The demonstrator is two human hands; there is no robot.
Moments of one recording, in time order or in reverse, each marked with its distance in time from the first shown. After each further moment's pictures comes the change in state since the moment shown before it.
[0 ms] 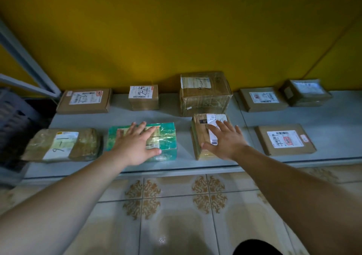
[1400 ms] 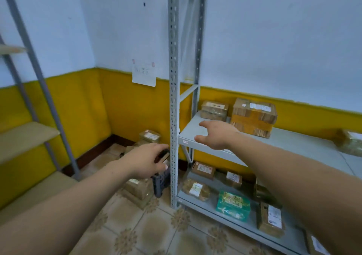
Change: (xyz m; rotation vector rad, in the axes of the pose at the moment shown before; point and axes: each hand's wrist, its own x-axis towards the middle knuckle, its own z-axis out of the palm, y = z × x) left_hand -0.729 -0.118 -0.424 -0.263 0.358 -0.273; right_hand -0.539 -0.385 -0.553 -0.070 0.295 -0.591
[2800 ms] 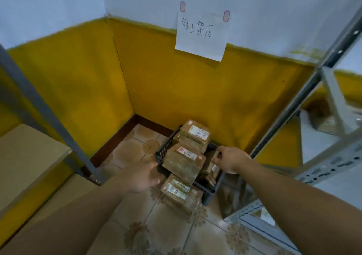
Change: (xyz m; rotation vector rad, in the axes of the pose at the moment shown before) left_hand 0.302 -0.536 0.007 -0.106 -0.403 -0.273; right_hand 0.529 -0.228 0.190 0.043 -0.441 0.187
